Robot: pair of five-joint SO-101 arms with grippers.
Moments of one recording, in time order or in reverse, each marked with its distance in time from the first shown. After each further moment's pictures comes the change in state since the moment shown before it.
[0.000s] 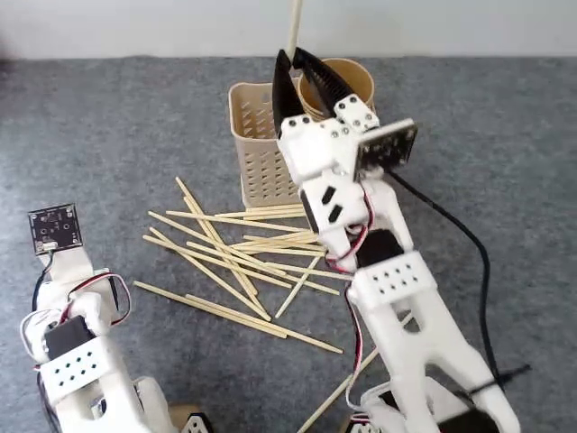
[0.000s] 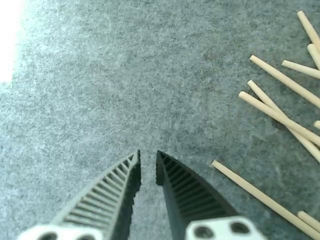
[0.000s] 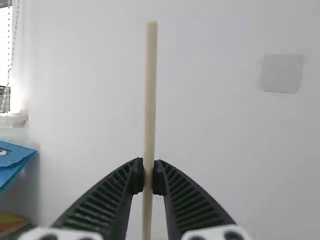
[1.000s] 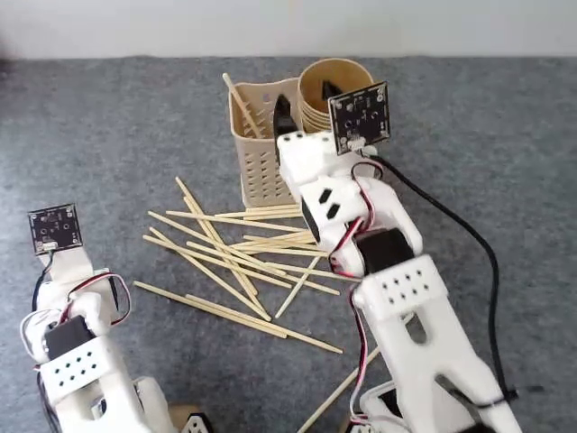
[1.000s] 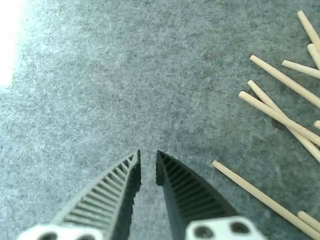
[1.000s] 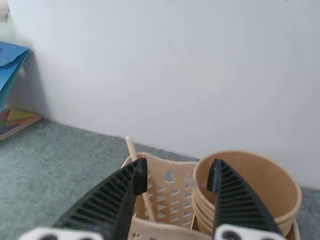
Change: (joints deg) left arm 0.0 0.0 0.0 0.0 0.0; right arm -1.6 -7.2 -4.4 39.8 0.0
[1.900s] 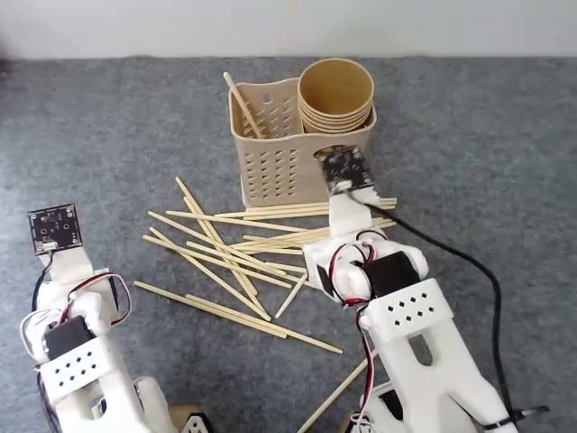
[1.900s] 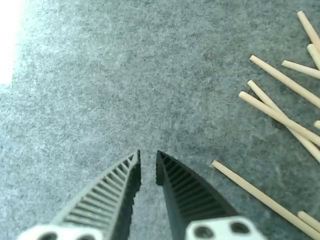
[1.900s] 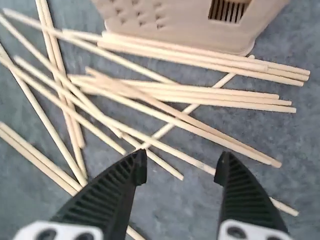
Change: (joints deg) left arm 0.0 0.0 0.0 0.0 -0.1; right arm 0.9 -5.6 11.3 44.6 -2.0
